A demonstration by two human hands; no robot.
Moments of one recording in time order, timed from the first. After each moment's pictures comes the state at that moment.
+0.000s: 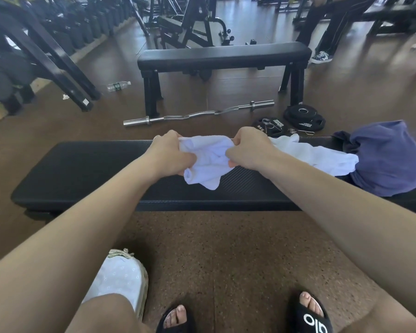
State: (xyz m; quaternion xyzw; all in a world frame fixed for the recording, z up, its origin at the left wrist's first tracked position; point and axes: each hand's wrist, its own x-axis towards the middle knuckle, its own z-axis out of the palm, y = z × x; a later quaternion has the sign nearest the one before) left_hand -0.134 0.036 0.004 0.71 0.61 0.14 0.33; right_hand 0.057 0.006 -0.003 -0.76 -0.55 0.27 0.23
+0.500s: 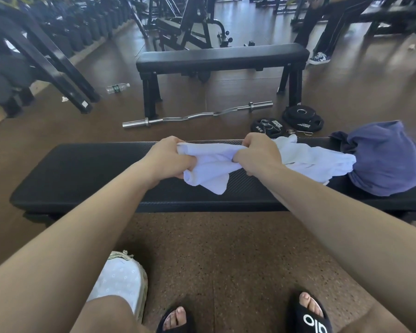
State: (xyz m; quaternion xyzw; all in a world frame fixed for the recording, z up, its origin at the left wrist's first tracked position) left_hand -0.130 0.029 0.003 0.70 0.57 0.18 0.39; right_hand 0.070 0.004 -0.028 -0.78 -0.48 0.24 0.31
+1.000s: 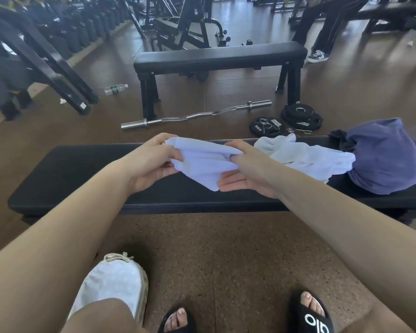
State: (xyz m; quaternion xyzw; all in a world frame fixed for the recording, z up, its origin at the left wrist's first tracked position) left_hand -0.148 0.045 -0.005 0.53 0.52 0.27 0.61; right_hand 0.068 -0.019 -0.027 -0.57 -0.41 0.59 0.40
